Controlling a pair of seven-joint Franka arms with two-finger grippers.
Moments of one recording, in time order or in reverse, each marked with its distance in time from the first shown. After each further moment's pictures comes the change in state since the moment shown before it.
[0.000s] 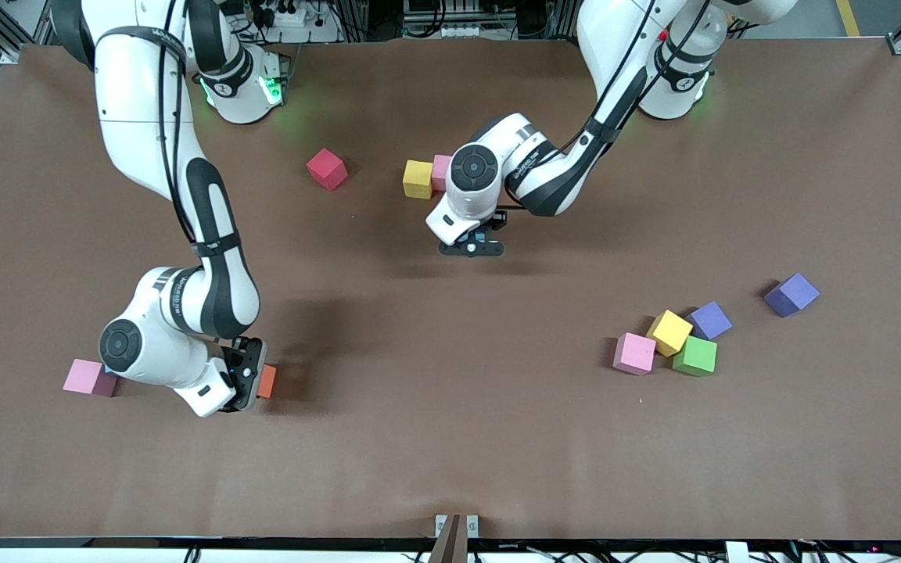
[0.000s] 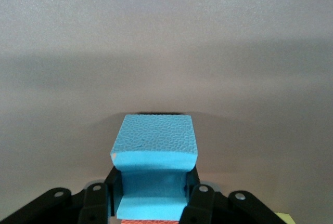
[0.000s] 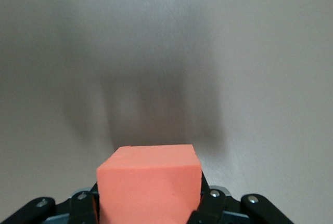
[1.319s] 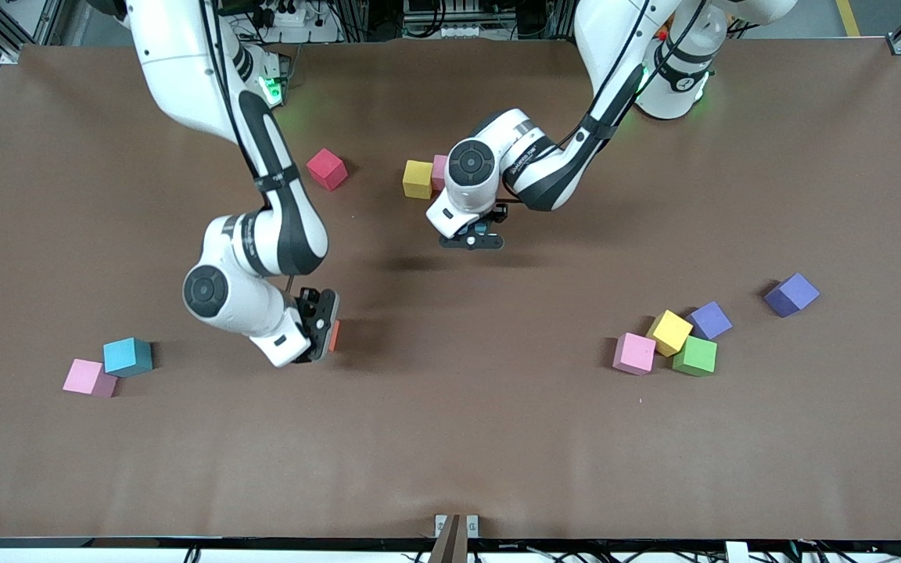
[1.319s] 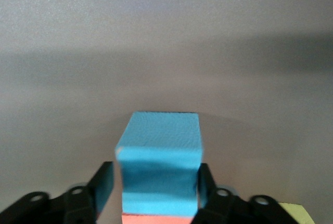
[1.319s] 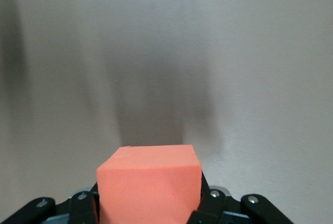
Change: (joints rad) left arm -0.007 -0.010 -0.009 -0.035 0.000 0.002 -0.017; right arm 0.244 -0.220 -0.001 -0.284 0.001 0.053 0.169
